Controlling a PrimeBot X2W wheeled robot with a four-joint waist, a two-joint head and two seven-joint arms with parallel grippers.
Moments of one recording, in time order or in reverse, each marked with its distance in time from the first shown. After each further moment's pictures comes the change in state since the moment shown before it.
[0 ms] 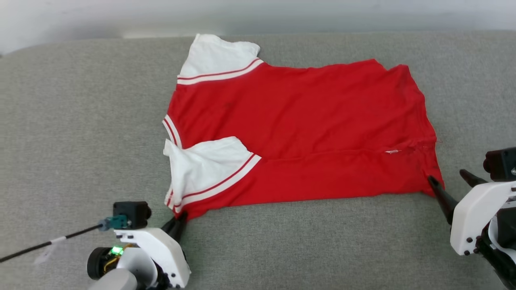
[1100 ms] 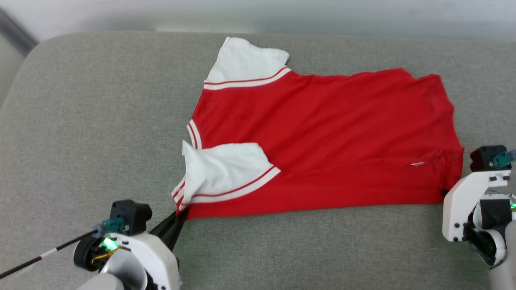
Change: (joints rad) left arm 0.016 0.135 -0.027 -0.228 0.113 0.006 -0.035; right arm -0.175 0.058 -0.055 0.466 -0.120 0.001 0.004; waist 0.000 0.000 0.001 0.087
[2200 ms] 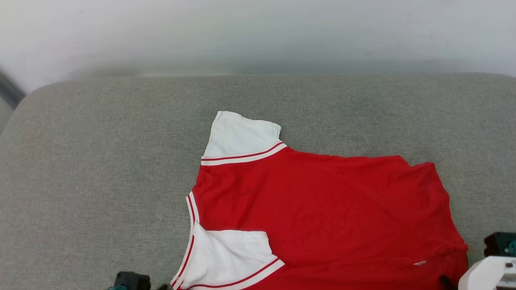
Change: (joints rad) left arm 0.224 0.028 -0.091 0.091 -0.048 -0.024 -0.025; right arm 0.422 0.046 -0.097 -0.273 0.072 -0.001 0.110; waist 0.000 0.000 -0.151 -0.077
